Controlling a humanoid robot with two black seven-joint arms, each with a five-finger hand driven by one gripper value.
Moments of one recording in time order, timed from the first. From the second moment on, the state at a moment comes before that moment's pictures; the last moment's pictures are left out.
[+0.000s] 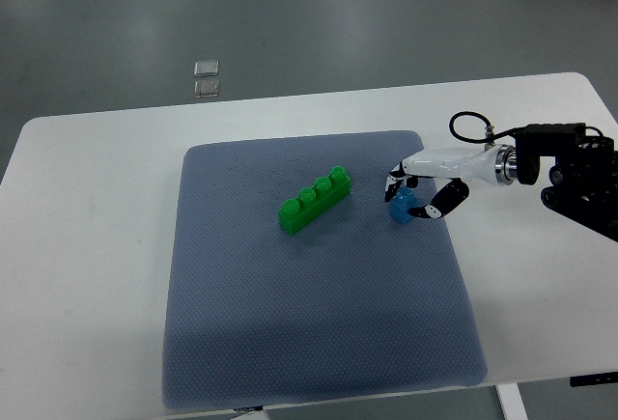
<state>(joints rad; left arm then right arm) 0.06 0.00 -0.09 -0.12 0.07 -0.20 -0.03 0.96 -0.48 0.14 0.87 -1.54 0.15 0.52</state>
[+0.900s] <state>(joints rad) 0.06 0.00 -0.09 -0.12 0.07 -0.20 -0.03 1.13 -0.37 0.17 0.87 -1.42 0.17 0.54</state>
